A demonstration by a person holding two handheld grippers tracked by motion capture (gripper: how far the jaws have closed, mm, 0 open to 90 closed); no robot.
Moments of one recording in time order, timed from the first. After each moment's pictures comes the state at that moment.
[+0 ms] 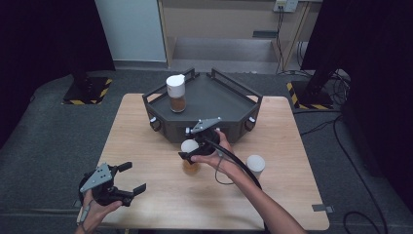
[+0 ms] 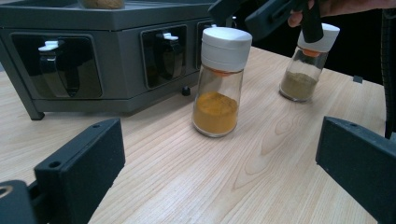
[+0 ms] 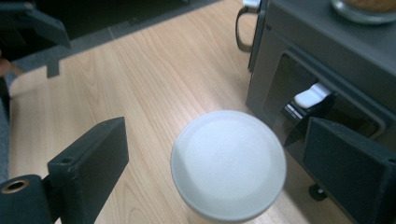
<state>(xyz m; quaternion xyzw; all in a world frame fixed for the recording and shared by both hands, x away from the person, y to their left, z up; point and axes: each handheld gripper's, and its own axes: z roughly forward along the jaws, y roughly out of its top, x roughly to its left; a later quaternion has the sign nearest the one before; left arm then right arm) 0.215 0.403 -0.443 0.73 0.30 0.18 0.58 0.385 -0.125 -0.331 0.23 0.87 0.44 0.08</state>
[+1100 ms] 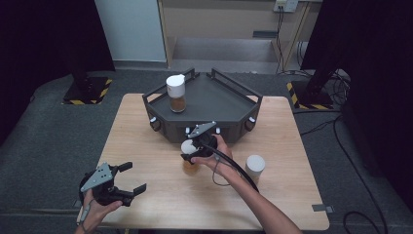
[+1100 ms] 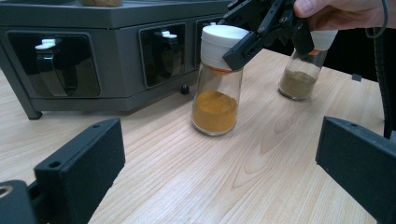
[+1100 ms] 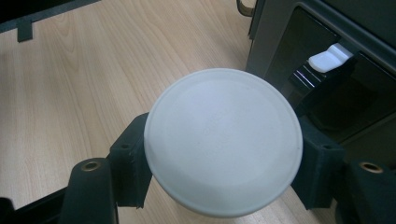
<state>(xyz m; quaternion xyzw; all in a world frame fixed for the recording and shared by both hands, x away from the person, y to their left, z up) 0.217 0.404 -0.443 0.74 0.30 0.18 0.58 0.391 -0.112 -0.342 0.22 0.89 0.40 0.08</state>
